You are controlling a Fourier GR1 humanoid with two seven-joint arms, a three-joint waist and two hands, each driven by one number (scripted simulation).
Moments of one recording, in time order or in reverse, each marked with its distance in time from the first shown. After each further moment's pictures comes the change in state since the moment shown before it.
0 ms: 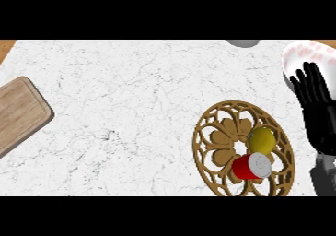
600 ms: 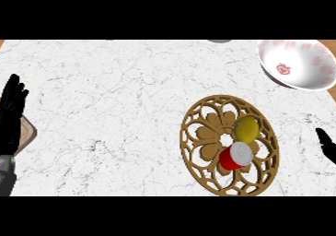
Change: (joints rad) left arm 0.098 -0.084 -0.029 0.030 0.091 -0.061 0.054; right arm 0.307 -0.041 -0.158 -0.146 0.430 -0.417 0.026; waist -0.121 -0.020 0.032
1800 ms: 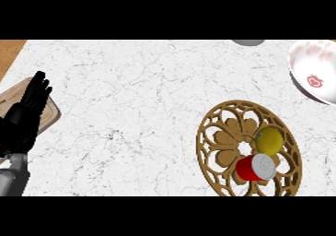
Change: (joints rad) left arm -0.023 -0.043 -0.049 -0.062 0.021 -0.106 0.045; right arm 0.685 0.361 0.429 -0.581 0.875 -0.099 0.453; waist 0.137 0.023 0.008
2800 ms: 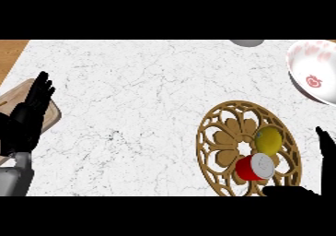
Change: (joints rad) left arm -0.009 -0.039 0.022 0.021 -0.039 -0.019 0.006; right arm -0.683 -0.045 -0.170 0.151 -0.131 0.877 0.546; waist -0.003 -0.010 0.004
